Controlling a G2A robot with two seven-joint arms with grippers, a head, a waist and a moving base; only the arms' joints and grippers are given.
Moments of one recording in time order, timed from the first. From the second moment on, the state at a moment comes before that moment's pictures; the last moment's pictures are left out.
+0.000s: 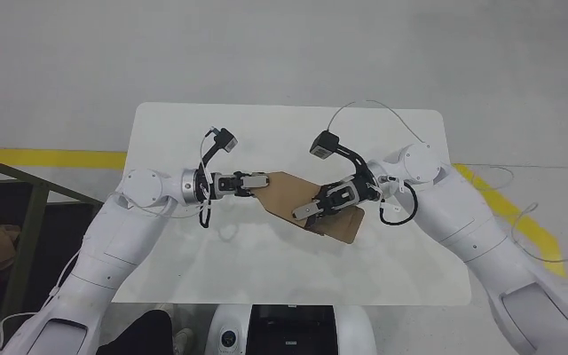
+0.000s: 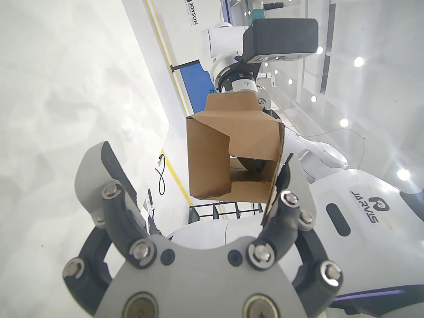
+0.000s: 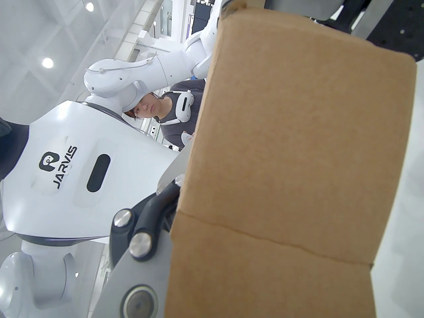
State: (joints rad) left arm 1.11 -0.96 -1.17 -1.51 -0.49 -0.35 -1.14; right arm -0.67 -1.10 0.67 -1.32 0.78 -0.38 1.44
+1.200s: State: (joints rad) left arm 1.10 -0.97 -1.15 -1.46 -0.55 -0.31 -1.21; right arm -0.69 -1.12 0.73 -1.35 0.77 -0.35 1.47
